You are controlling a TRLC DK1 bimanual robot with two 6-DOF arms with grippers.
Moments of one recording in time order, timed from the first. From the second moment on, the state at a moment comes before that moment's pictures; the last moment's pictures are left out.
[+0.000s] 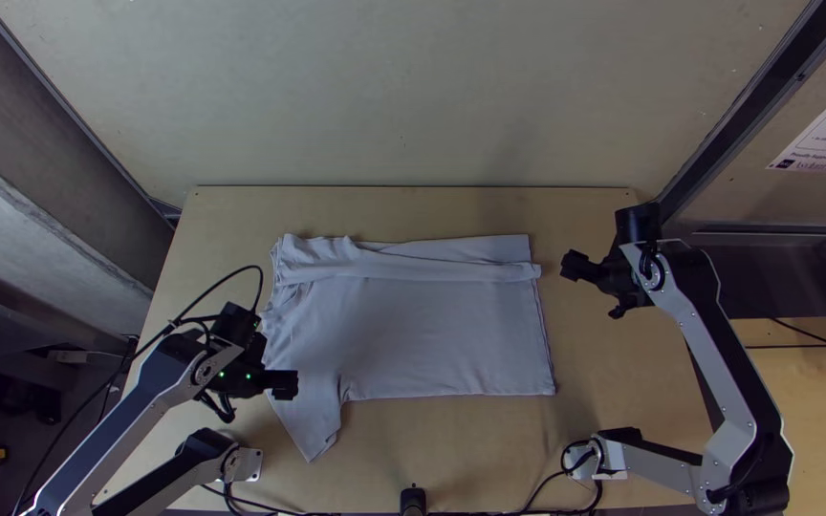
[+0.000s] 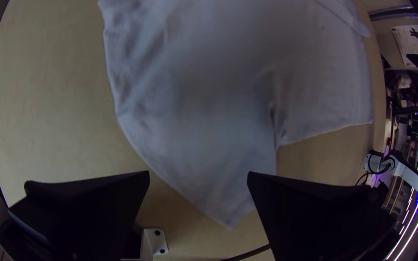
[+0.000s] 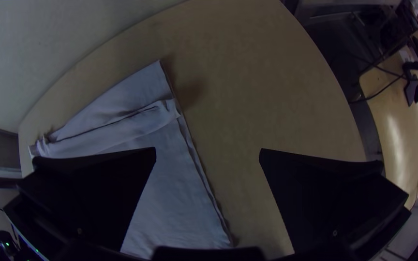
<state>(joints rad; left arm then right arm) -0.36 0.90 0.77 -1.20 0.18 -0.34 0.14 1.29 1.24 -1.01 0.07 0.49</state>
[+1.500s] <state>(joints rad) -0.64 1.14 0.63 -1.04 0.04 -0.47 0.14 1.35 1.02 -1.04 0.01 0.51</state>
